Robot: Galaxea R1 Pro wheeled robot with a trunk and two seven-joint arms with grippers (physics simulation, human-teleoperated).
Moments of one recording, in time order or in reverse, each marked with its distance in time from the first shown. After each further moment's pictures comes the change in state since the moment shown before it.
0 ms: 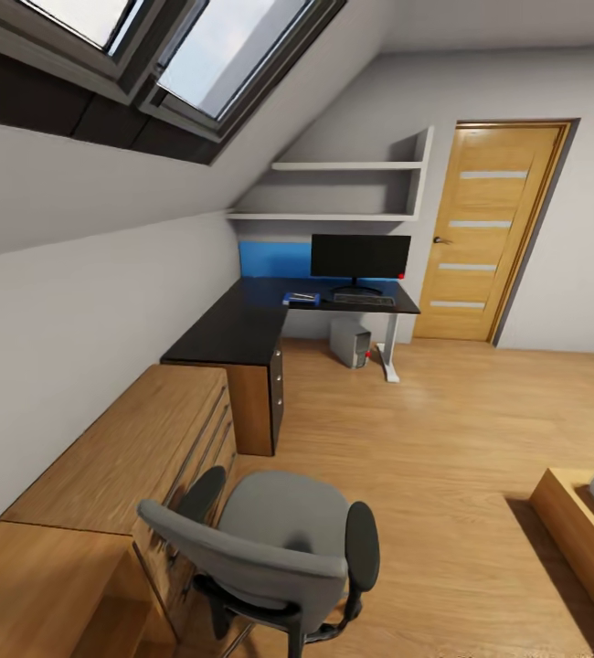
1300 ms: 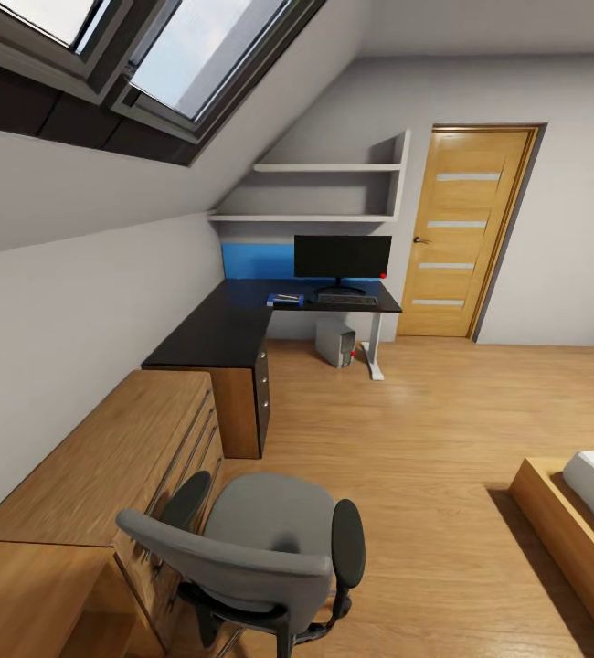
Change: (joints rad) left arm 0.000 -0.009 -0.001 0.000 -0.003 0.000 0.000; right arm 0.000 0.001 0.001 0.000 0.000 0.004 0.000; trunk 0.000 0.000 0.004
